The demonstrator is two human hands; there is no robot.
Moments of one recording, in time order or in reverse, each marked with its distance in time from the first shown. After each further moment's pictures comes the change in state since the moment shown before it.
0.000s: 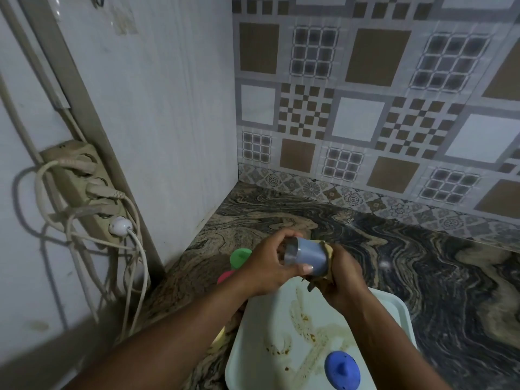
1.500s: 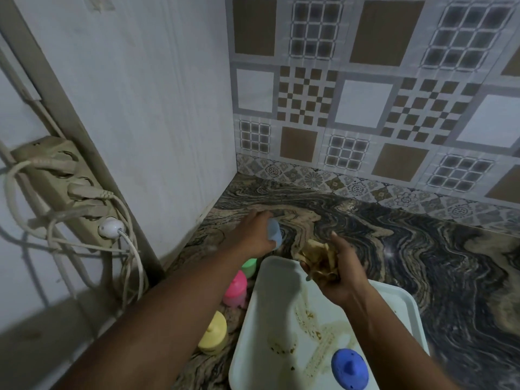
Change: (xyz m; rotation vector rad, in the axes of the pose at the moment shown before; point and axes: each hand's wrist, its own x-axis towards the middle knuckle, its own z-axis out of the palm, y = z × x) left_hand 0.081 -0.059 -0.042 0.752 -0.037 -0.230; right_hand 0.026 0.005 0.003 0.266 -0.050 0.250
